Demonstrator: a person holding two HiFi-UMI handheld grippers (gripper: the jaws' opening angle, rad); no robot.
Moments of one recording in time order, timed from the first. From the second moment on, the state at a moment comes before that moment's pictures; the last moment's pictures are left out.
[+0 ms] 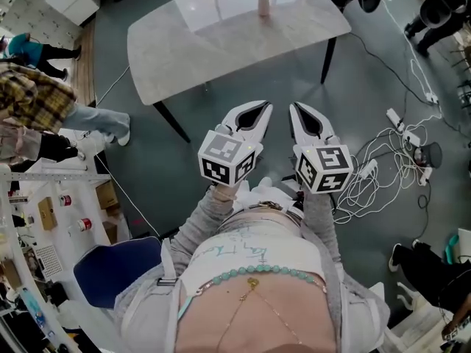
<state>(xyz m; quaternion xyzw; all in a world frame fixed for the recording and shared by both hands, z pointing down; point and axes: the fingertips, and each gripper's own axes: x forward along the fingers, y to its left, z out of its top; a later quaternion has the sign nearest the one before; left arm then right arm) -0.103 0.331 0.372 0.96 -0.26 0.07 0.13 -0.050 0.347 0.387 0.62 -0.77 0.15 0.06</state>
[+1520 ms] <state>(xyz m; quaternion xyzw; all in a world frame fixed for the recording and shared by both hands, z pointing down) -0.033 0.148 0.382 0.97 -0.20 0.07 0.14 0.003 0.164 0.388 0.63 -0.76 0.14 0.08</state>
